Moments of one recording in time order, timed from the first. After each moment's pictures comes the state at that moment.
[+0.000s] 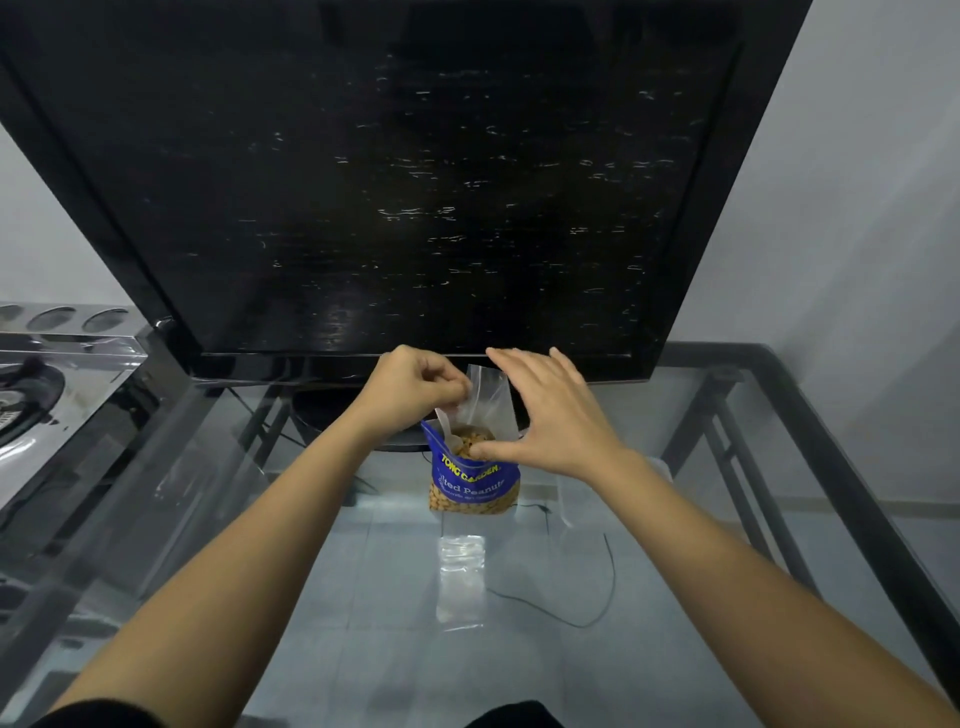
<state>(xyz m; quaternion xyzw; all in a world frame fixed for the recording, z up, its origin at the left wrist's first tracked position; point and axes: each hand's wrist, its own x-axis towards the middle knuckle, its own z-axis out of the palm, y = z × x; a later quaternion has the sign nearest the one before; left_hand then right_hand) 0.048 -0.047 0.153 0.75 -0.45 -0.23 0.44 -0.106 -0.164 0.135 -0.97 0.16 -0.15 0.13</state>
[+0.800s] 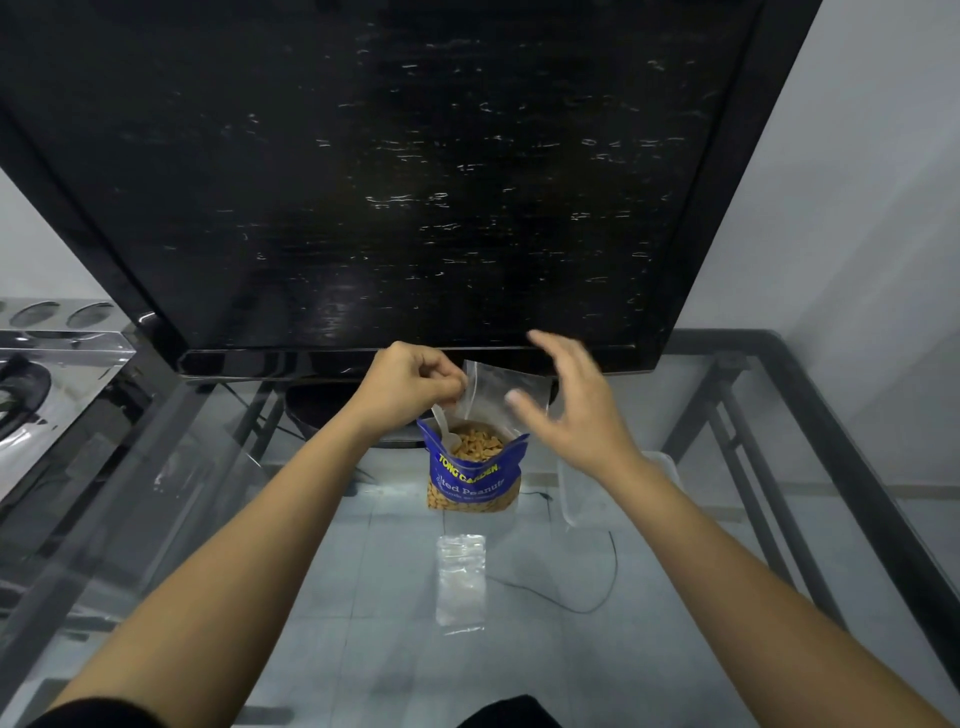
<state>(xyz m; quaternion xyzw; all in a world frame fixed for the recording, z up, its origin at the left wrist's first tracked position) 0.060 -0.060 0.142 0.74 -0.44 -0.26 0.44 -0.112 -0.182 0.113 -0.88 0.22 -0.27 0.32</state>
